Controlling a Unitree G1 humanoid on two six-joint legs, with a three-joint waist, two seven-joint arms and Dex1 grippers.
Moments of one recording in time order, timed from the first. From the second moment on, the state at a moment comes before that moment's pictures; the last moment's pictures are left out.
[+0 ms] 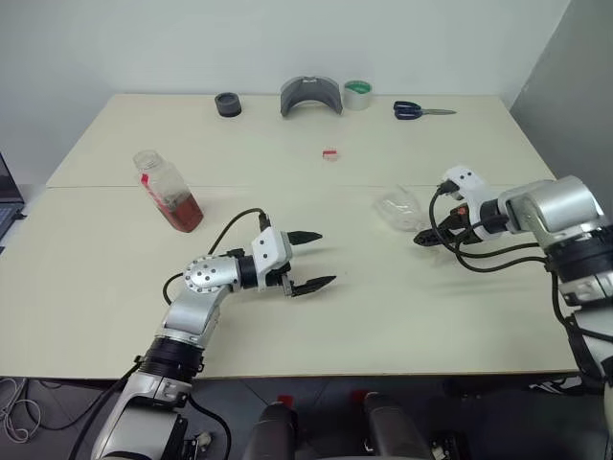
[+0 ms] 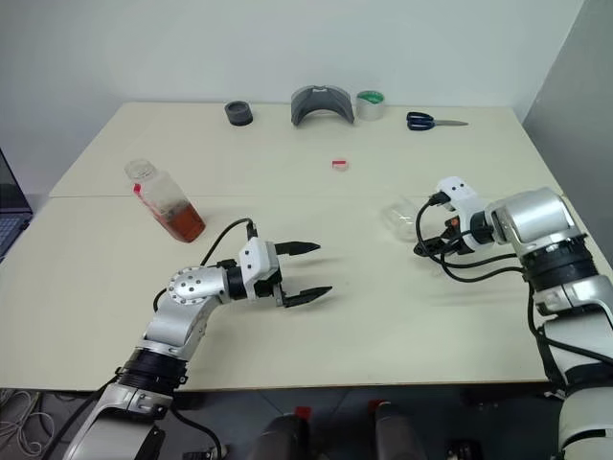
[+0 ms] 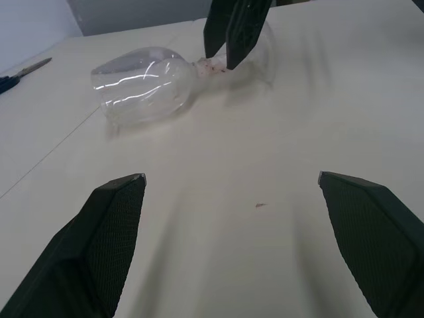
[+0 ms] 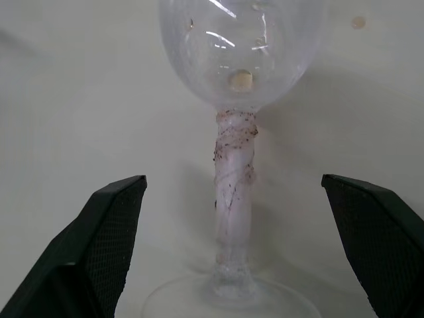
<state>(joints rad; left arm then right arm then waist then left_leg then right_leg) -0.45 0.43 -0.16 0.24 -0.19 -0.12 -1.05 -1.05 -0.73 0.39 0.49 0.24 1.10 0.94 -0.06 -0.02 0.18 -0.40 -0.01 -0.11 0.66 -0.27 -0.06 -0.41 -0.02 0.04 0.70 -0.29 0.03</state>
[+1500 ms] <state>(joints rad) -0.49 0.51 -0.01 0.03 -0.34 0.32 -0.98 -0.88 -0.17 -0.06 0.76 0.09 0.12 0.30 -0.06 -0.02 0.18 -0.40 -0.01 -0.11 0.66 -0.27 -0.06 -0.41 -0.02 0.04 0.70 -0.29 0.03</state>
